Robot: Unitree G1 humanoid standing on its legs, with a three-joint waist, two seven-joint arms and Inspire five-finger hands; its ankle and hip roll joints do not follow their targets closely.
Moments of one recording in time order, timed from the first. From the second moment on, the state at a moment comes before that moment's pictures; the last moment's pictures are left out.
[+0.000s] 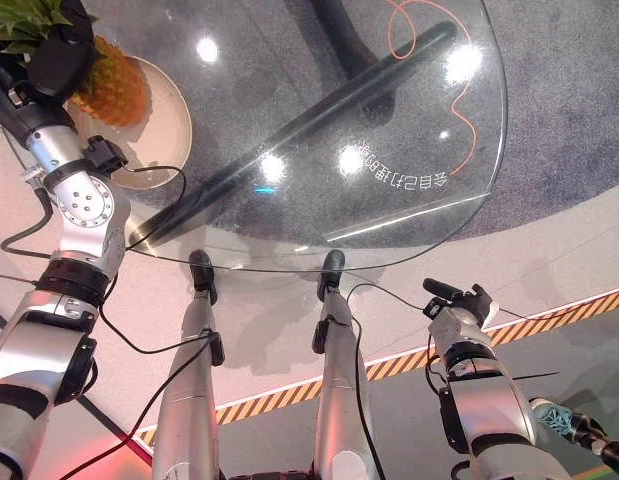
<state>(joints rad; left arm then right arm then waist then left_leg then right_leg) -1.03 0.53 -0.23 0.79 -0.38 -0.73 0.71 -0.73 -0.50 0.09 1.25 0.82 0.03 -0.49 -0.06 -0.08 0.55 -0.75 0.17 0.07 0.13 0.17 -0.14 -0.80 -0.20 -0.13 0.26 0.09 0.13</state>
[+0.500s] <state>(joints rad) -0.96 0.53 -0.22 0.73 -0.38 -0.75 0.66 -0.73 -0.50 0.09 1.25 0.82 0.03 -0.51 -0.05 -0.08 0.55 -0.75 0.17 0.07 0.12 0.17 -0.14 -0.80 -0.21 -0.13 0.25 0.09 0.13</state>
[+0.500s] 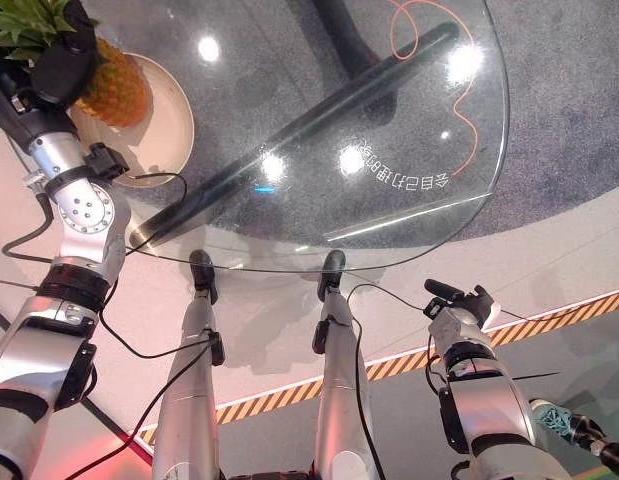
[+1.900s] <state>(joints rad) -0.72 0.52 -0.21 0.52 -0.39 -0.77 0.51 -0.72 -0.48 0.07 1.25 0.83 0.01 -0.52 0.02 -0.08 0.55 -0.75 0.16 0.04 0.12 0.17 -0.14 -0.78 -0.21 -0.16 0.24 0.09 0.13</state>
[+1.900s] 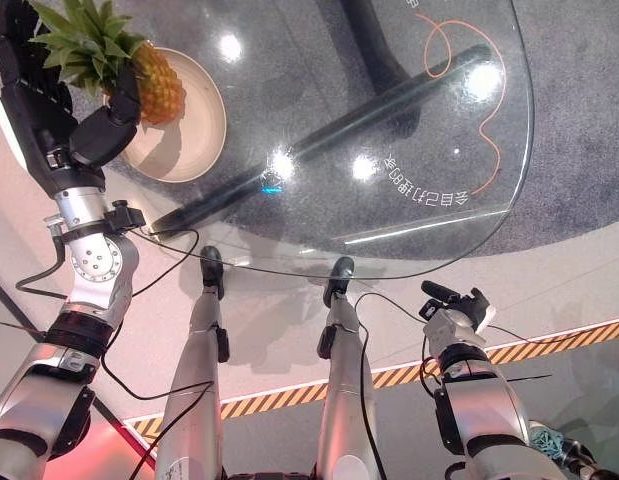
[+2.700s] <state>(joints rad) -0.53 0.52 -0.18 0.50 -0.42 -0.75 0.49 -0.65 -0.47 0.02 1.25 0.83 0.01 -0.52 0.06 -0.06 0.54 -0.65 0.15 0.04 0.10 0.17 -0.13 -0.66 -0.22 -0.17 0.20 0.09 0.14</state>
